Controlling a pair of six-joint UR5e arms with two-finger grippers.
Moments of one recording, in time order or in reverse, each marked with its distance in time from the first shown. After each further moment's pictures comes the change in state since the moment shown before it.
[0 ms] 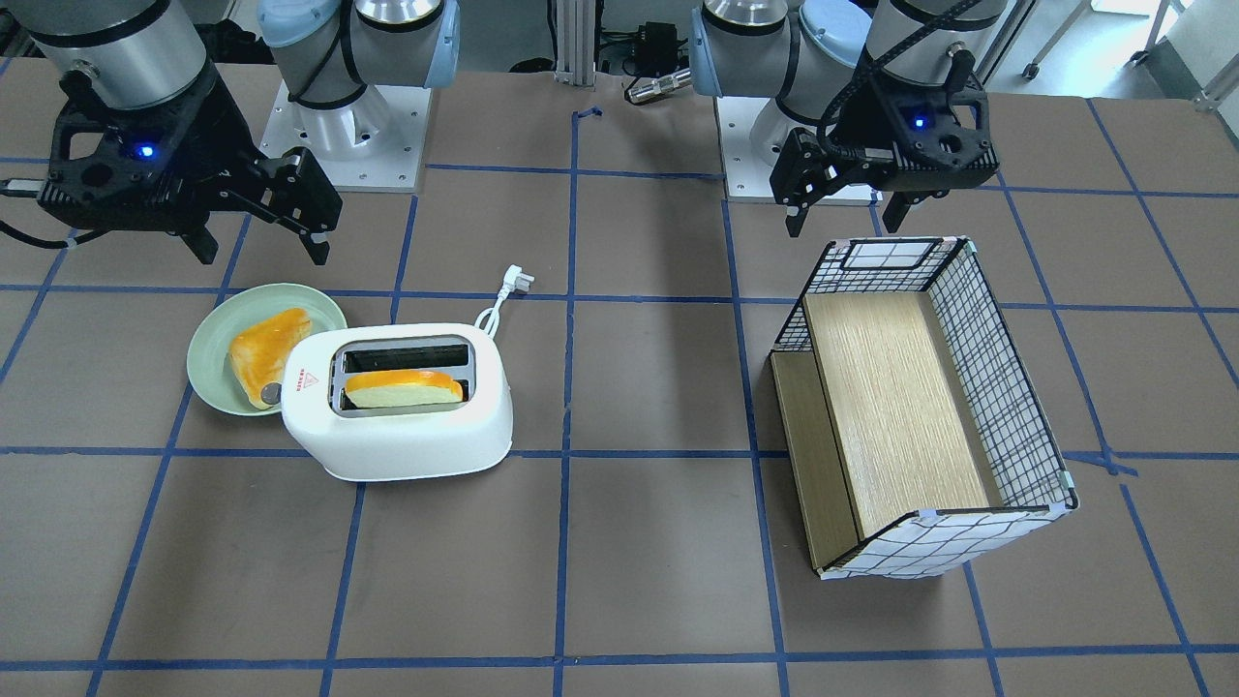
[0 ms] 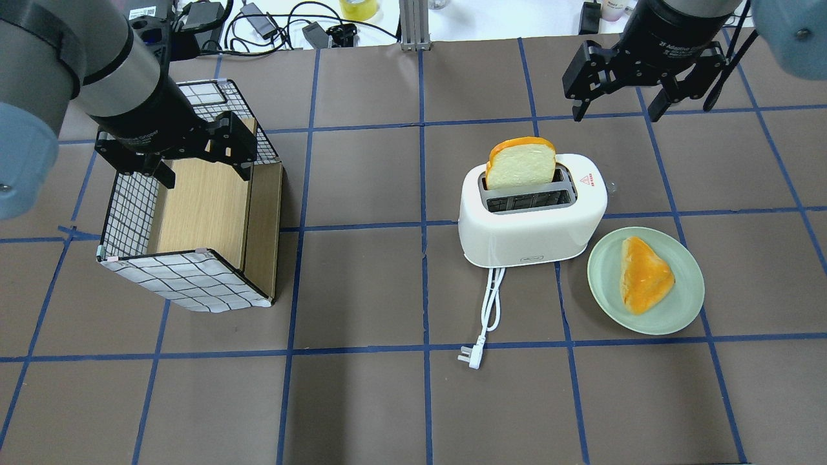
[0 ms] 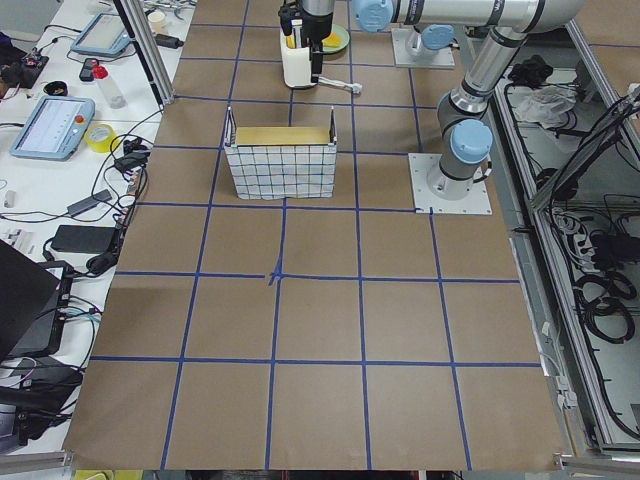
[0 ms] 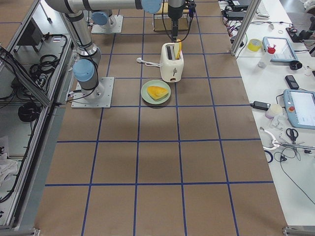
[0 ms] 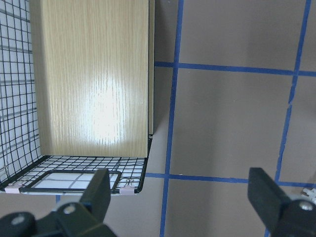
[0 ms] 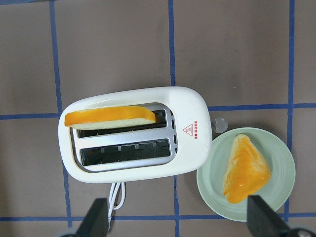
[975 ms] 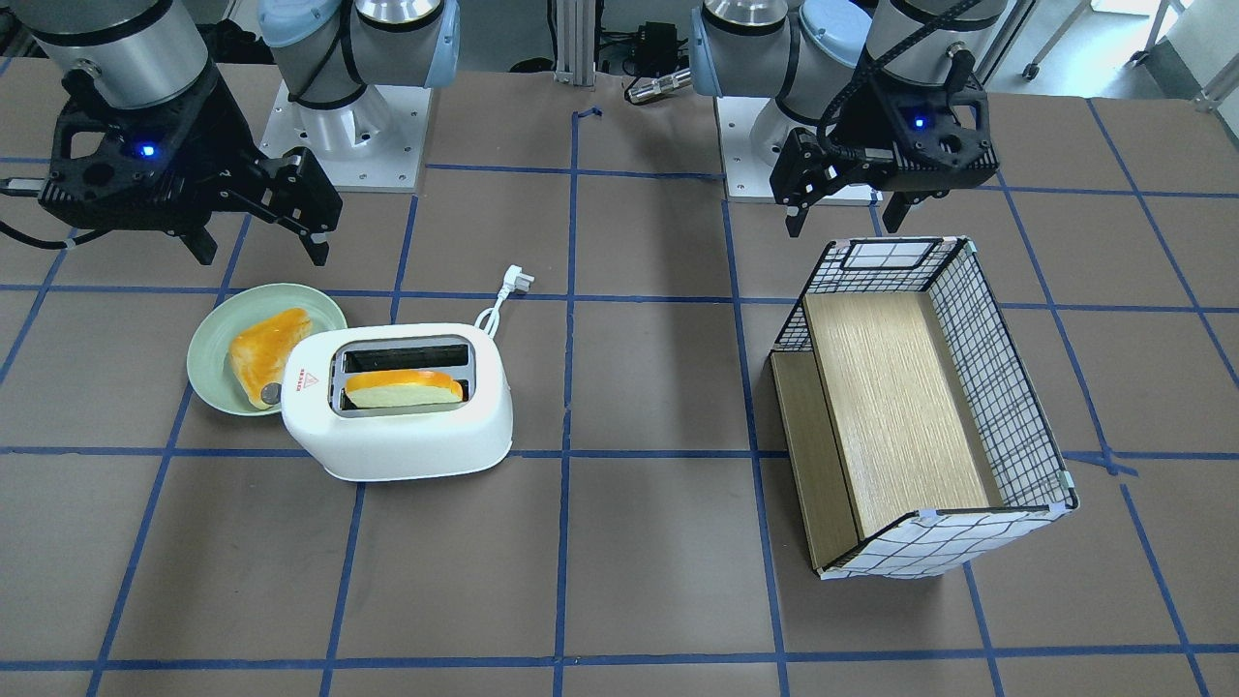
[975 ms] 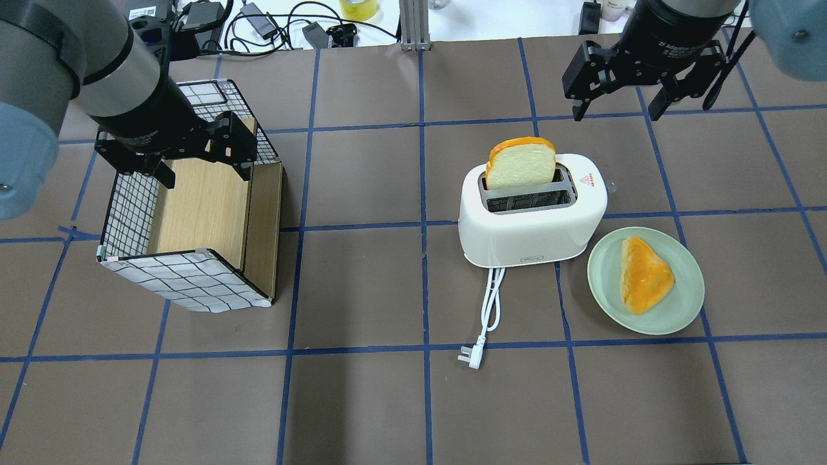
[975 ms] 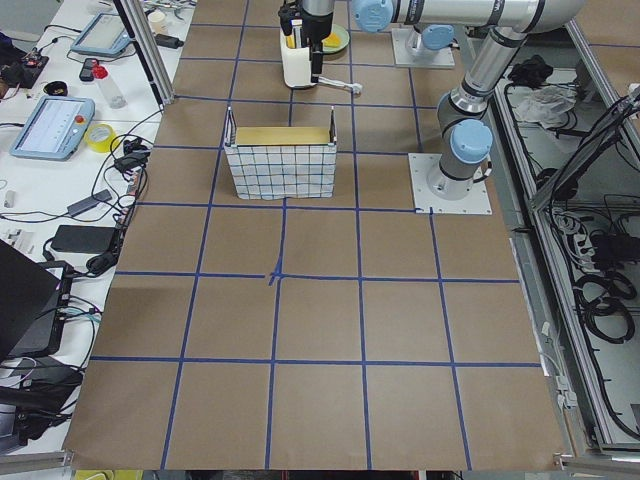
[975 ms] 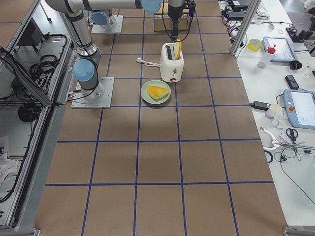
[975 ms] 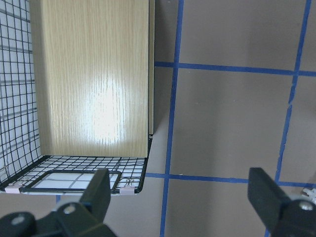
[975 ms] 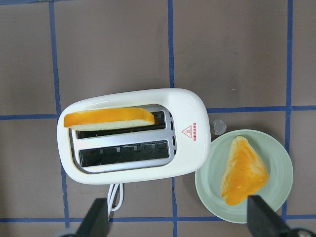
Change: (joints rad) left arm 0.000 0.000 0.000 0.000 0.000 0.000; right arm 0.002 0.000 0.000 -0.008 -0.006 -0.004
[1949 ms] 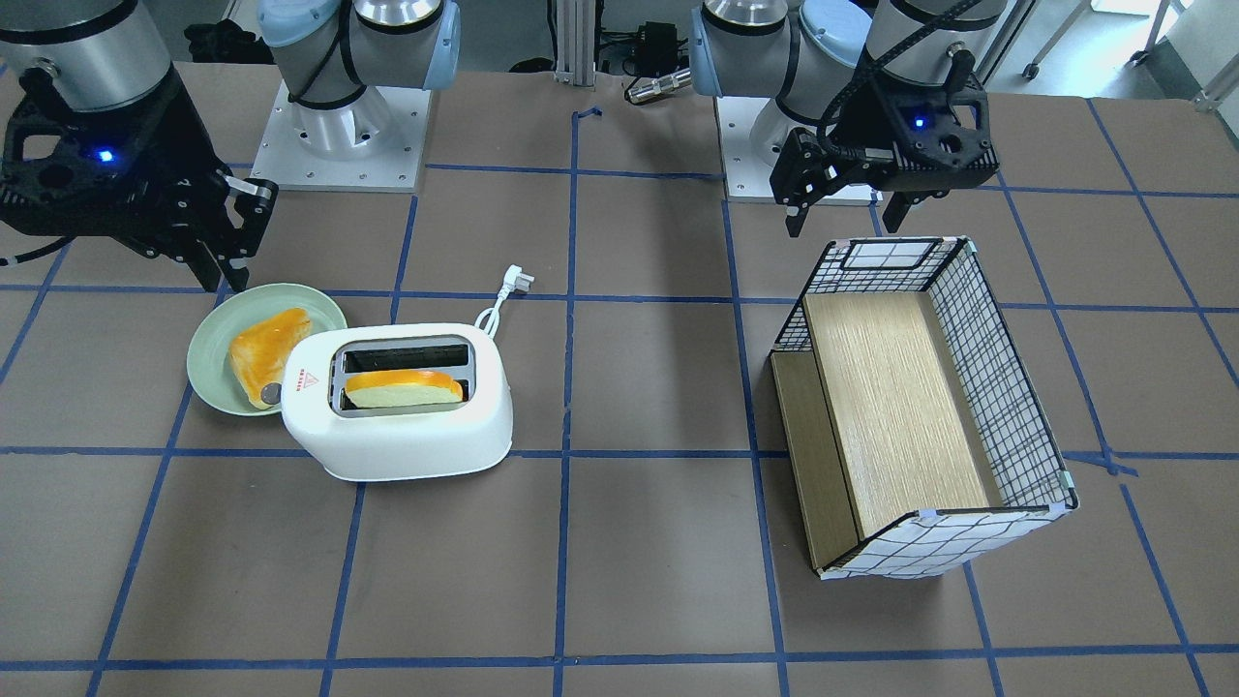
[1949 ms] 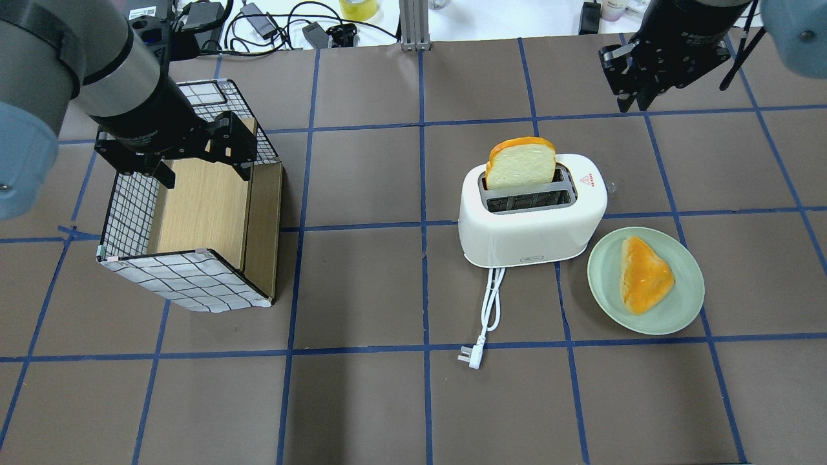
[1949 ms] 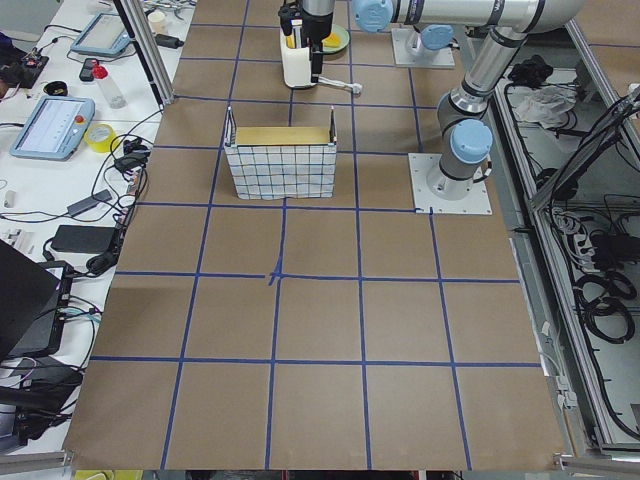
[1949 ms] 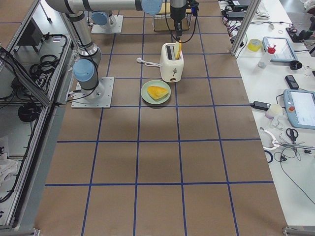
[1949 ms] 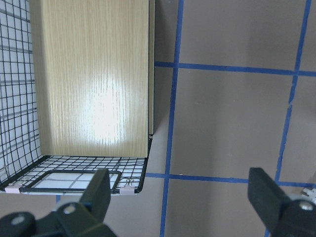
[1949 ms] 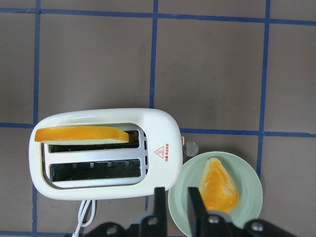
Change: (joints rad) left arm 0.000 0.000 0.000 0.000 0.000 0.000; right arm -0.044 0.003 0.004 -0.059 -0.046 -0.110
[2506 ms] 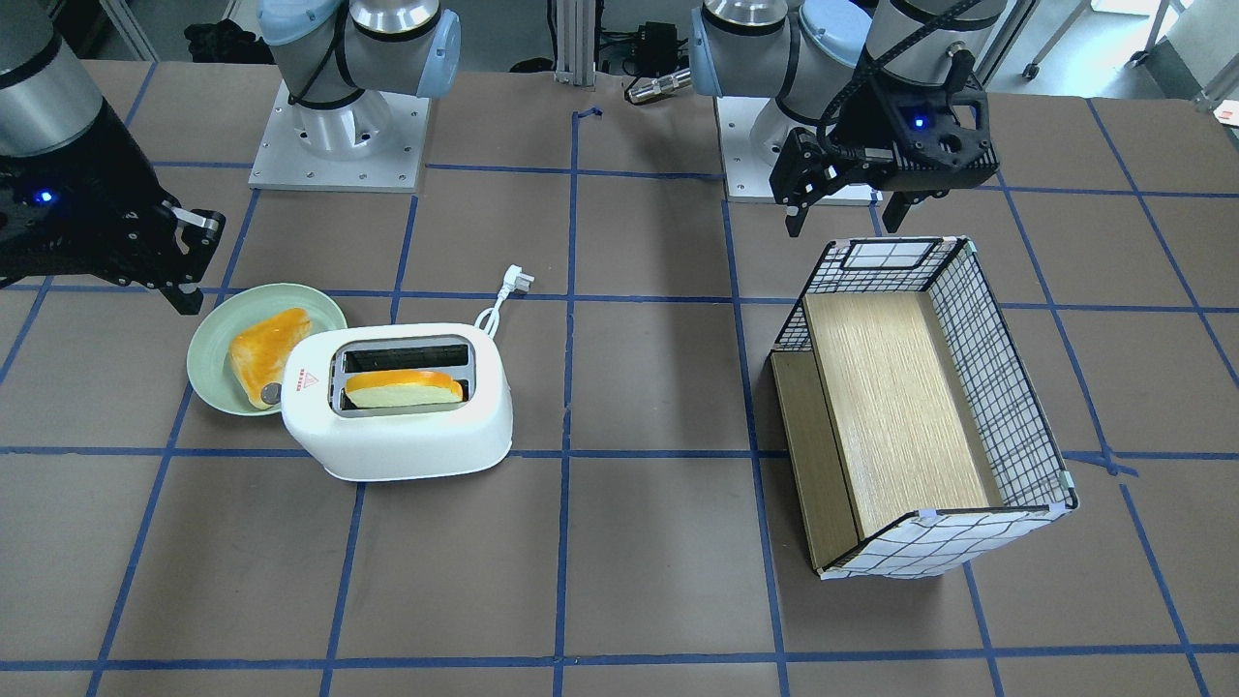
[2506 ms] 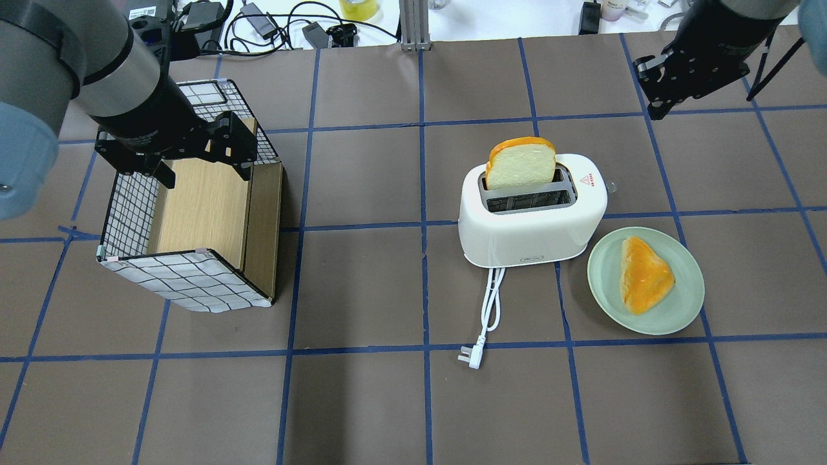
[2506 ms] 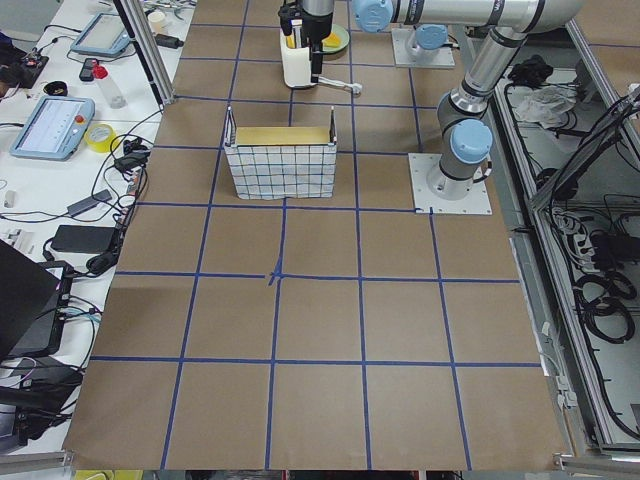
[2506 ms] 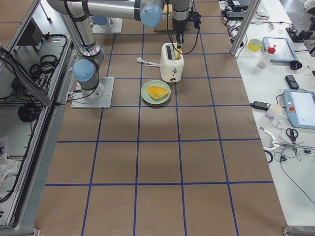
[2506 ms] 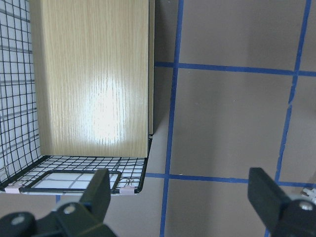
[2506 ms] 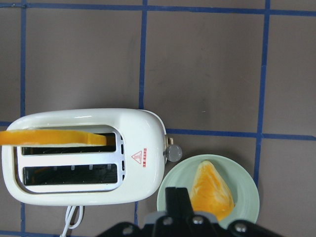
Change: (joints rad) left arm 0.000 0.000 0.000 0.000 0.000 0.000; right arm -0.091 0.012 0.075 -0.068 0.075 -0.100
